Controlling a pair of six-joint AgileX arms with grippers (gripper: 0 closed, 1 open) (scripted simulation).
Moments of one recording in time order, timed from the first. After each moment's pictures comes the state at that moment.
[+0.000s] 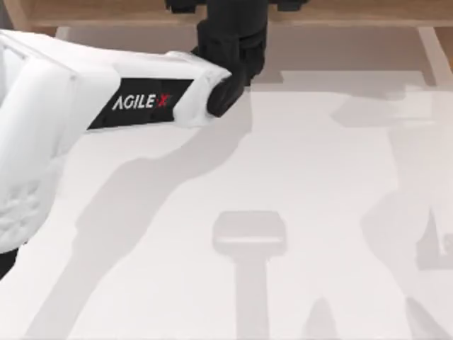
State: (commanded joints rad) left arm -0.63 2.24 1.58 0.69 -0.59 0.01; right arm 0.00 0.00 0.00 0.00 0.00 0.00
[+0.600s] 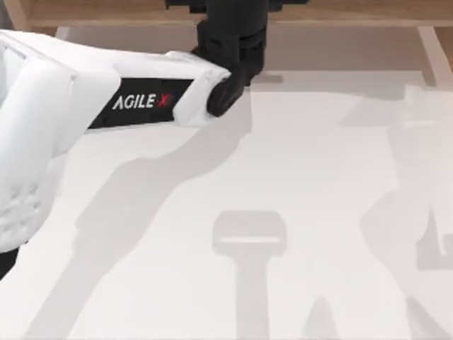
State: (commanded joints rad) left arm -0.63 2.24 1.58 0.69 -0.59 0.01; right arm 0.00 0.00 0.00 0.00 0.00 0.00
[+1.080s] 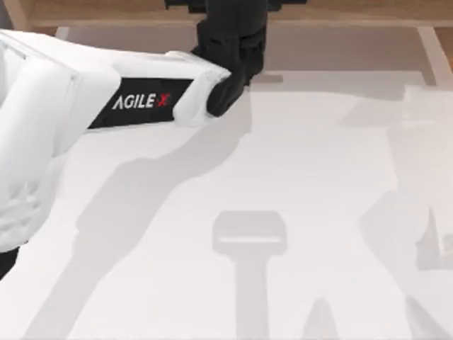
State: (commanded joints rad) left arm -0.63 2.24 1.58 0.69 -0.59 0.01; right arm 0.00 0.00 0.00 0.00 0.00 0.00
